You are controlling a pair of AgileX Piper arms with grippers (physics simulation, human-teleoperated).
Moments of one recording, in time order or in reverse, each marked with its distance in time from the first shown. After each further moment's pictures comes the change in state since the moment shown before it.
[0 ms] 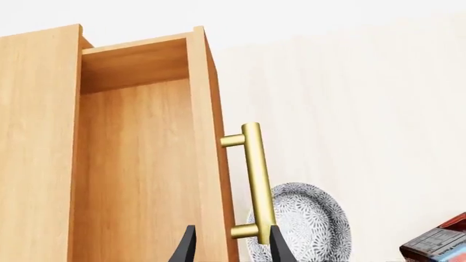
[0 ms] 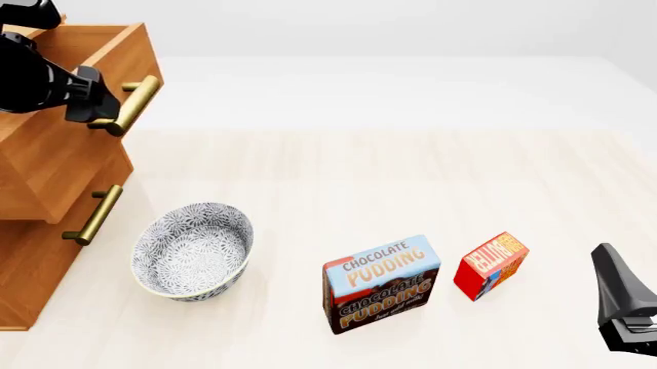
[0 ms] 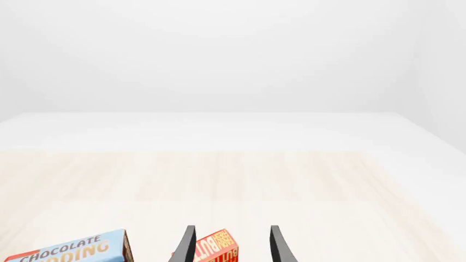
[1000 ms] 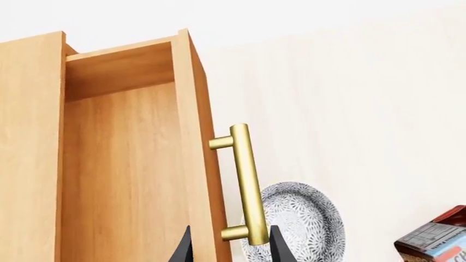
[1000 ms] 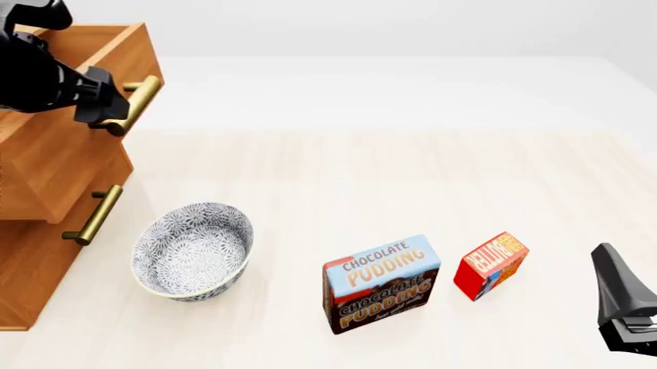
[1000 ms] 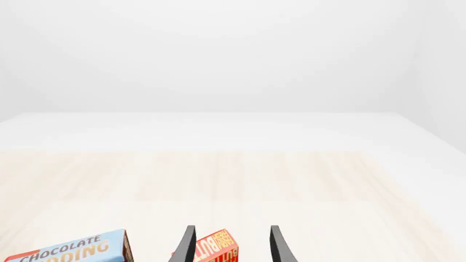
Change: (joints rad) left arm -0.033 0.006 -0.004 0.001 -0.001; right arm 0.000 0.000 0.000 0.000 0.000
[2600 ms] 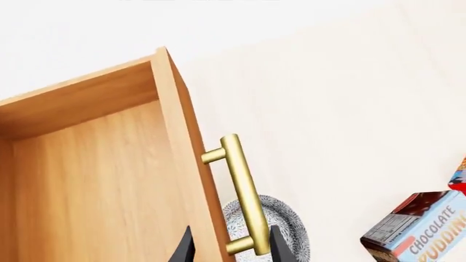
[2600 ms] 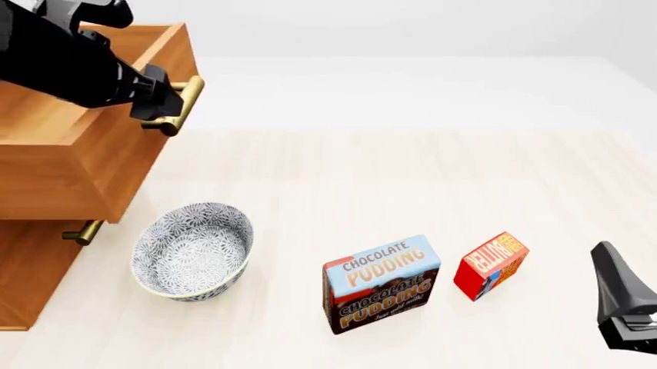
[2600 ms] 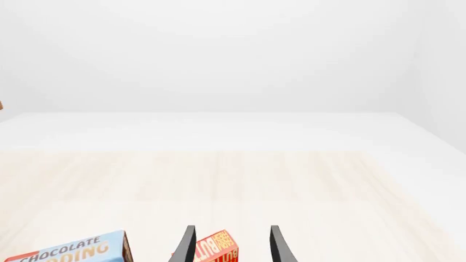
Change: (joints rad) left arm -0.156 0.062 -0.035 -0.045 -0.018; right arm 0.000 0.017 0.000 -0.017 0.000
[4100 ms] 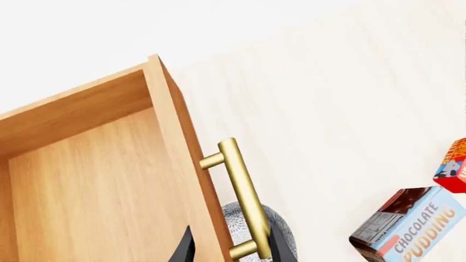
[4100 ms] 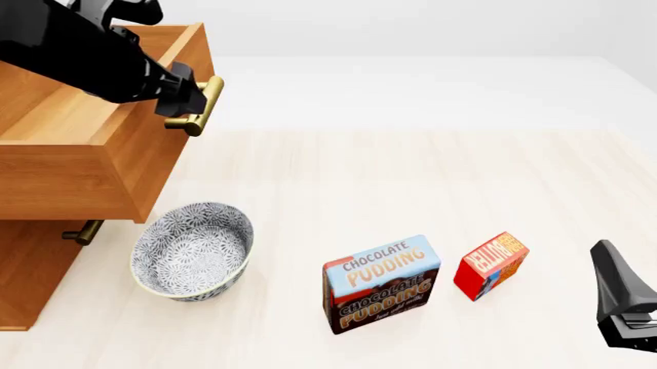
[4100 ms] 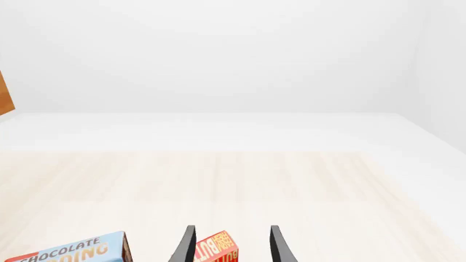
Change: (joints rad) left arm -0.077 0.050 -0.052 0.012 -0.030; right arm 0.000 0.017 0.000 -0.017 0.000
